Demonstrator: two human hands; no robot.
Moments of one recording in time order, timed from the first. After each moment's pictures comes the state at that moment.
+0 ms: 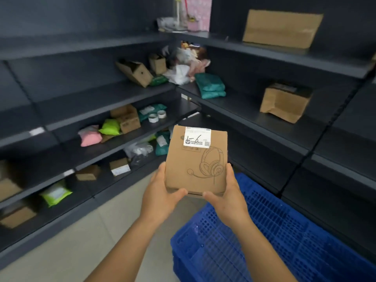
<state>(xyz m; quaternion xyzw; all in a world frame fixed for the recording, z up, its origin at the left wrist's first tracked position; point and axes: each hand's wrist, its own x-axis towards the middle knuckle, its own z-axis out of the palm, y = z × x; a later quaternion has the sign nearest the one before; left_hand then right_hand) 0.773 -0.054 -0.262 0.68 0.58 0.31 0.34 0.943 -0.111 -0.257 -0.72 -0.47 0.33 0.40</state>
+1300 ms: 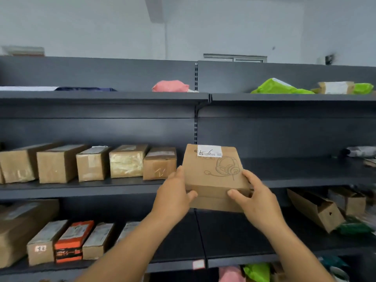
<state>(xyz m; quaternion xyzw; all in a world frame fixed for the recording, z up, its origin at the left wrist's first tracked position) 0.294 0.265 -0.026 0.58 0.72 0.38 -0.03 0.478 0.325 -0.038 -0.47 -0.72 0.25 0.44</state>
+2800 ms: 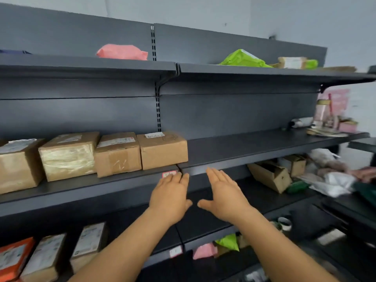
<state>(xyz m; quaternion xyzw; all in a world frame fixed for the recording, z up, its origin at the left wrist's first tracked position) 0.284 0.366 -0.070 0.74 0.65 0.10 -0.11 0.440 0.389 -0.072 -0.55 -0.81 0.06 0.18</state>
